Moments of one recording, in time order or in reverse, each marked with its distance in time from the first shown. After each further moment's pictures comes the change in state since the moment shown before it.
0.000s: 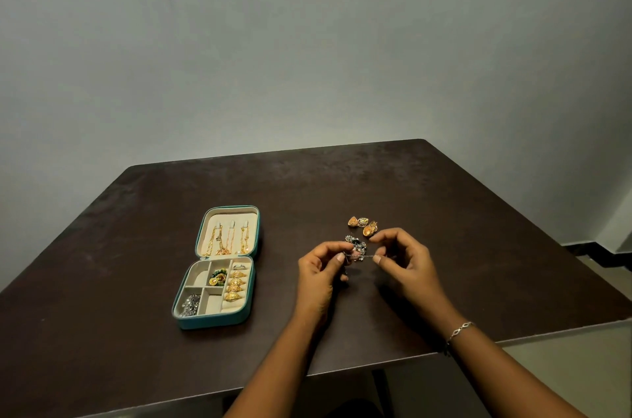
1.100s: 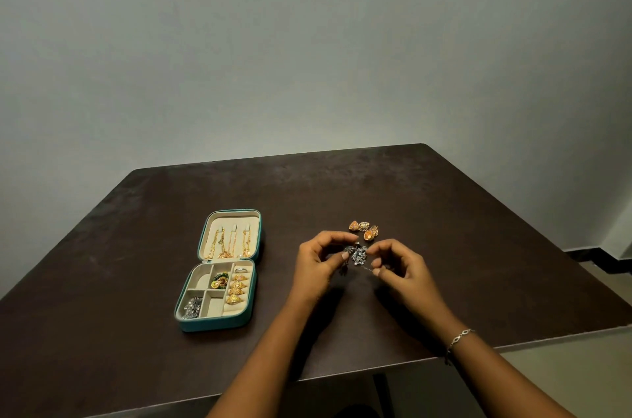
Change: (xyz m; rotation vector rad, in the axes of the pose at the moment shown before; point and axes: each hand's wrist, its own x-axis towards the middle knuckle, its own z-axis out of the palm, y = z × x) left_hand 0.013 0.022 -0.004 0.242 -0.114 0.183; right_hand -0.006 -0.001 0.000 -0.026 -0.061 0.121
